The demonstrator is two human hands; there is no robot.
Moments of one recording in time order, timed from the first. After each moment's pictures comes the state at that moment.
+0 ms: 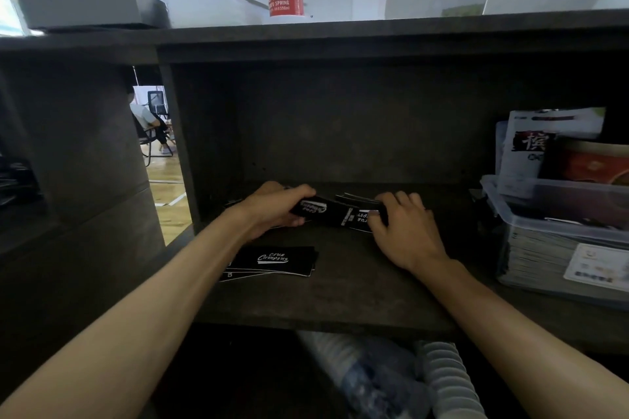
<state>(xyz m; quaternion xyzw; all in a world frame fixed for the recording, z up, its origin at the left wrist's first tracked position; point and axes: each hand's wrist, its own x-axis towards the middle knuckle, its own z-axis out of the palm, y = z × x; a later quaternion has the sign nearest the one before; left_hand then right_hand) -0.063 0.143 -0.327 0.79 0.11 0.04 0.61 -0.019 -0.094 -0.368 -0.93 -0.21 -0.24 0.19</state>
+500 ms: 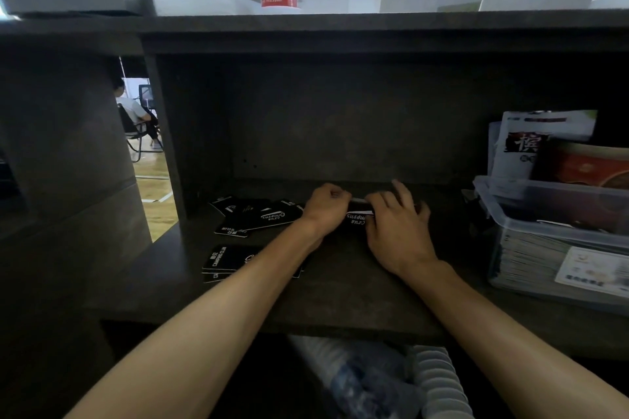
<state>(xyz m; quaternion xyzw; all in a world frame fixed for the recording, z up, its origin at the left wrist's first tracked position) -0.012 0.055 -0.356 0.81 0.09 0.13 0.56 -0.017 -0.093 -0.374 -0.93 -0.22 -0.26 0.12</state>
